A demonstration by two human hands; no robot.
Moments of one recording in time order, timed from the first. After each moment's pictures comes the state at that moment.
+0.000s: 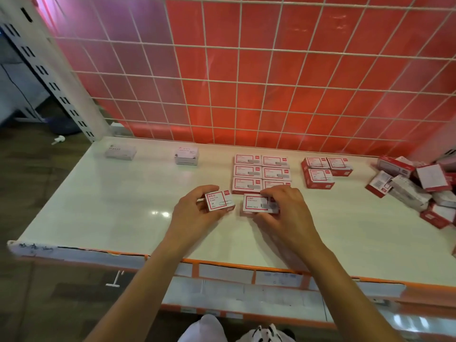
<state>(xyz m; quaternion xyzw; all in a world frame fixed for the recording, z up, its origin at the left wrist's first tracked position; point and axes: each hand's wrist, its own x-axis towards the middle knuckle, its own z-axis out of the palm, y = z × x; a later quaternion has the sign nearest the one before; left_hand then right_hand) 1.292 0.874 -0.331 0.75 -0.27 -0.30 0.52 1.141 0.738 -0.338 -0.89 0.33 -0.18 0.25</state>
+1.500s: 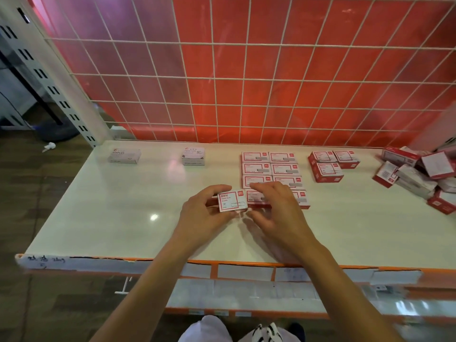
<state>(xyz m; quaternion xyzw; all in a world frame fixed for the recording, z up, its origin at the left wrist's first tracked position) 1.313 0.886 -0.332 0.74 -0.36 -0.30 0.48 1.172 0.771 -0.339 -0.89 0.32 -0.18 0.28</state>
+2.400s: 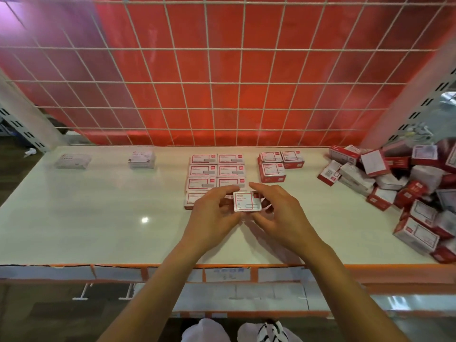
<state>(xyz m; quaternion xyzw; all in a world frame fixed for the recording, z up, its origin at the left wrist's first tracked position) 1.205 0.800 -0.324 0.74 -0.44 -0.26 0.43 1.068 0.699 -0.330 -0.88 0.31 -0.18 0.32</state>
